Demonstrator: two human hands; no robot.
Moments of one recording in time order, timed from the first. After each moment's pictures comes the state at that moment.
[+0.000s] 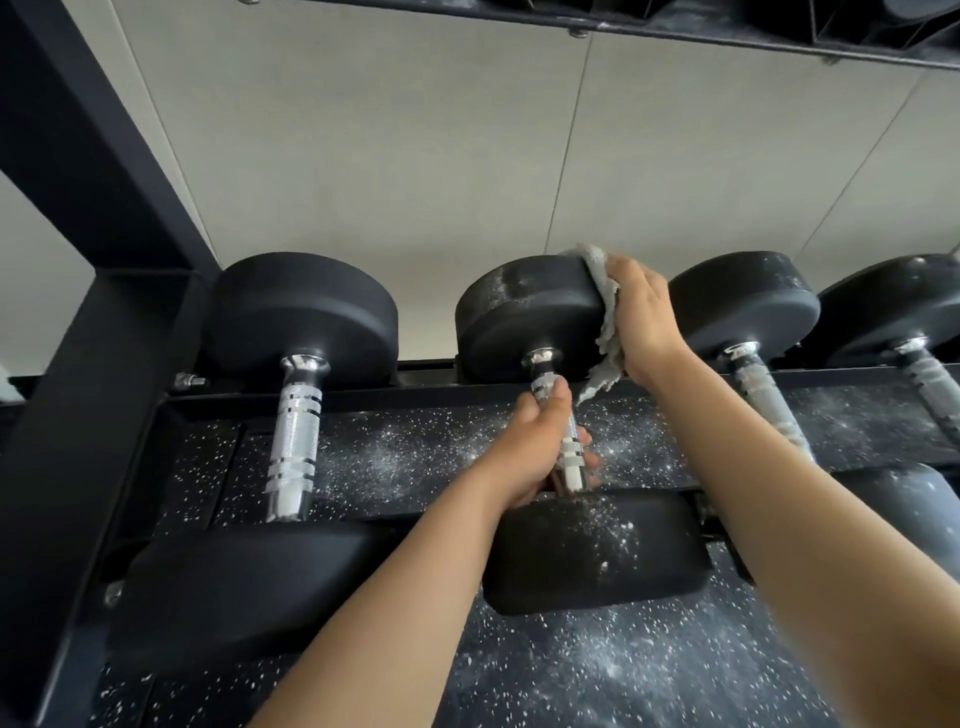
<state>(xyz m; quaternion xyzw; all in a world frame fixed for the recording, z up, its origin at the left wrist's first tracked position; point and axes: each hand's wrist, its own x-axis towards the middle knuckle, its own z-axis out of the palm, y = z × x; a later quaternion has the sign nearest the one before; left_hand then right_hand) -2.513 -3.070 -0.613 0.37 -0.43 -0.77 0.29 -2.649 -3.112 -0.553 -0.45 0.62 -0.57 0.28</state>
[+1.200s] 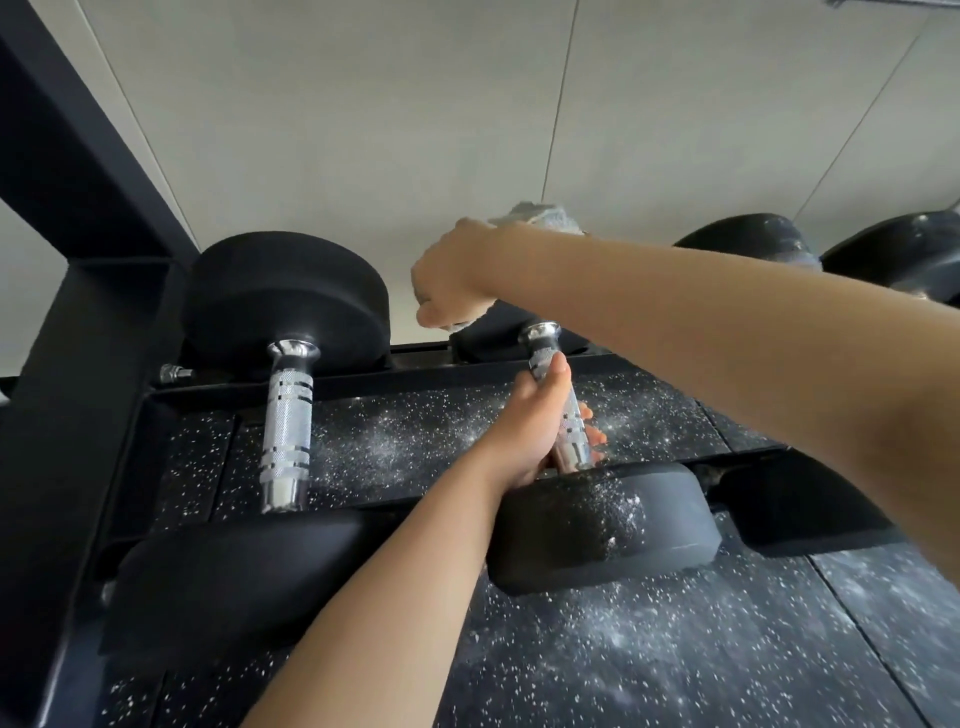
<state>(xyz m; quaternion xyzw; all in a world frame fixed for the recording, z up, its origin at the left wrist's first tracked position) -2.514 -3.071 -0.613 0.36 -0.46 -0.76 0.29 -2.530 -3.166 -0.499 -0.81 0.54 0.22 -0.01</state>
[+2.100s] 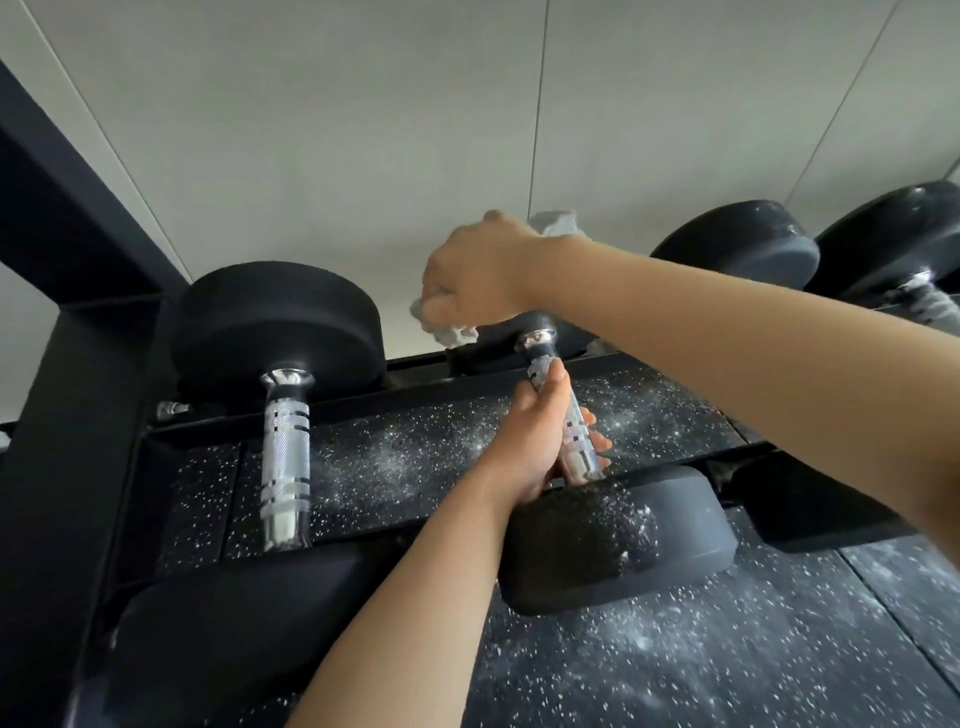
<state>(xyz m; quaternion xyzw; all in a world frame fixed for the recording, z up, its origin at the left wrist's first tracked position) -2.514 -3.070 -0.614 0.37 -0.46 -0.75 0.30 -2.560 -3.151 -0.498 -0.83 0.54 0.09 -0.06</state>
